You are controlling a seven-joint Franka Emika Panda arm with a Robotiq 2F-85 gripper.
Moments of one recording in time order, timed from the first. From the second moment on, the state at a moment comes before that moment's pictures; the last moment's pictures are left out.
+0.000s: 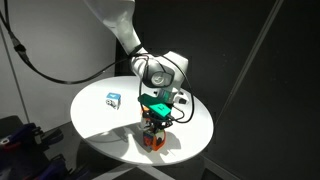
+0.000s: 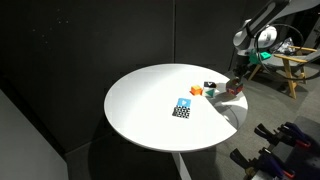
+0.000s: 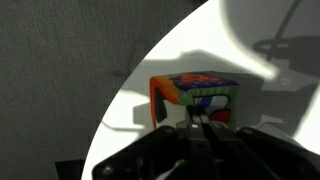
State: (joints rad) arm -0.33 0.51 -0.16 -1.98 0.06 2.39 -0.37
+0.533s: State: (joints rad) arm -0.31 0.45 -0.14 -2.05 0.06 2.39 -0.37
